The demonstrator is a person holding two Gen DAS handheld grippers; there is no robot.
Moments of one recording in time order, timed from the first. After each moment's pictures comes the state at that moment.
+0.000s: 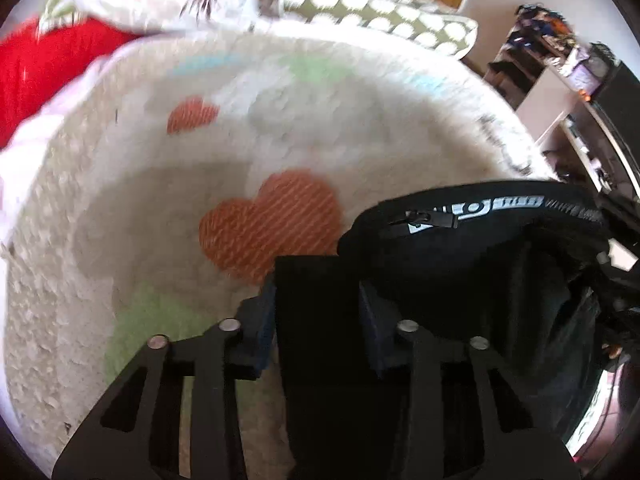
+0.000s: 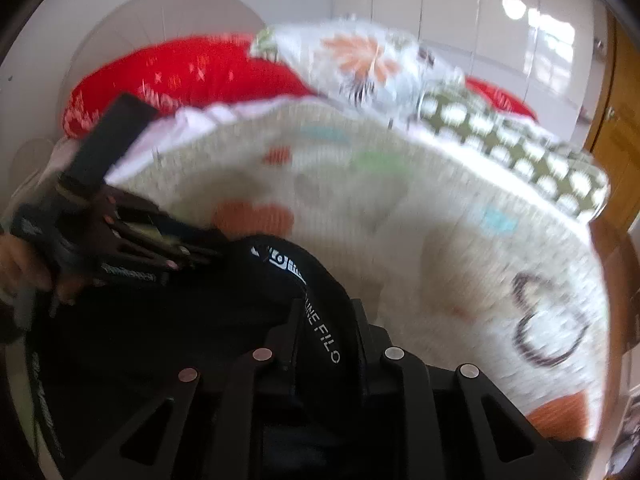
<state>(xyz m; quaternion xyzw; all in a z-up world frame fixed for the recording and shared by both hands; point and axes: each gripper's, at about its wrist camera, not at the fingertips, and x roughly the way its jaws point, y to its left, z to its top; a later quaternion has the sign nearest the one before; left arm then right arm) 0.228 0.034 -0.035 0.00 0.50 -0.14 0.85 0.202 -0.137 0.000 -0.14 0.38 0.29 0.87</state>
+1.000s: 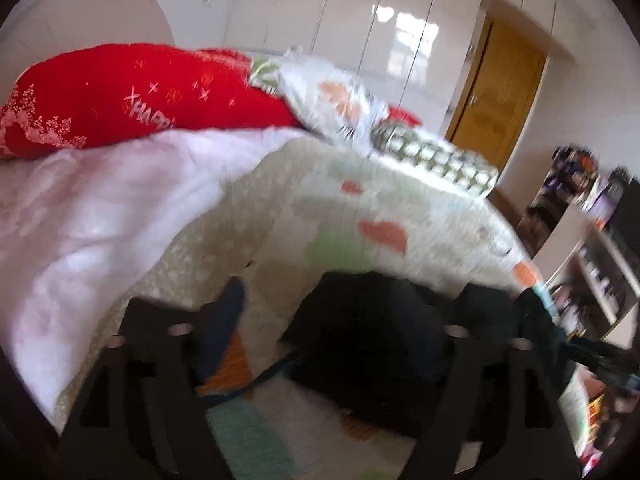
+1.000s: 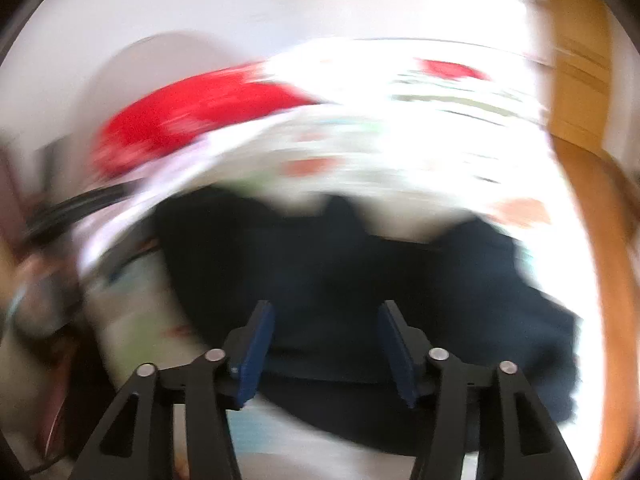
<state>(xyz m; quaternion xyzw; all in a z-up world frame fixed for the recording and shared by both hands) -0.041 0.165 0.040 -0.14 0.30 0.00 0.94 0.011 -0.256 0.007 0.02 0.44 0.15 0.89</state>
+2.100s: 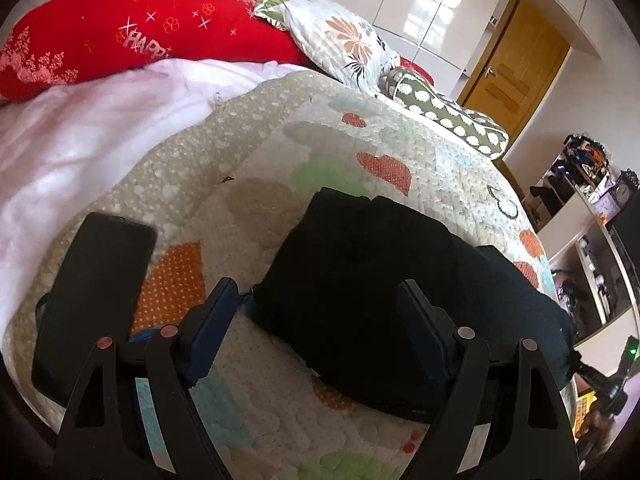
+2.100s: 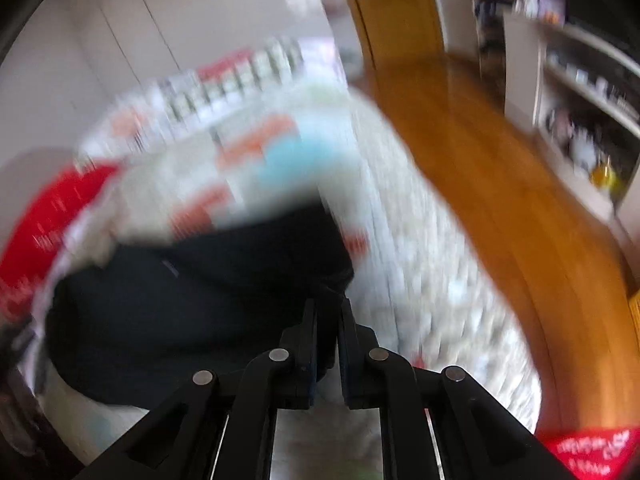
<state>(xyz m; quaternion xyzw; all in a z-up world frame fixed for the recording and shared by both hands) -0.027 0.143 -0.007 -0.17 0.39 0.00 0.90 -0.042 -0.400 -0.038 0.16 0.46 -0.02 0.87</state>
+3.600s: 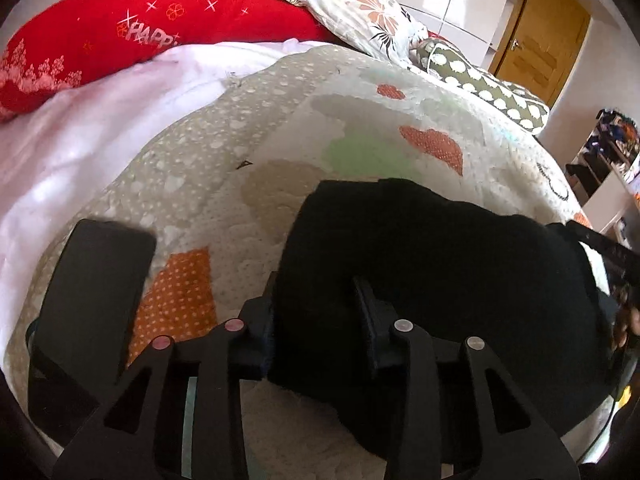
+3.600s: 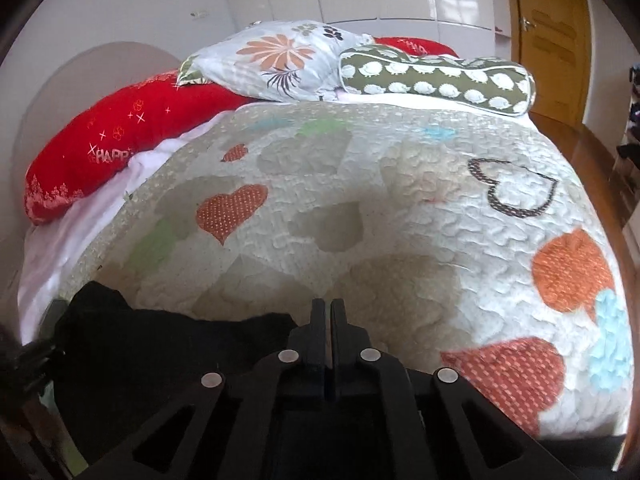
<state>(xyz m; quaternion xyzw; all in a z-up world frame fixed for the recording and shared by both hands) 0.008 0.145 -0.043 -0.13 0.43 0.05 0.89 0.147 -0.173 -0.020 0.00 0.44 0.17 0.88</state>
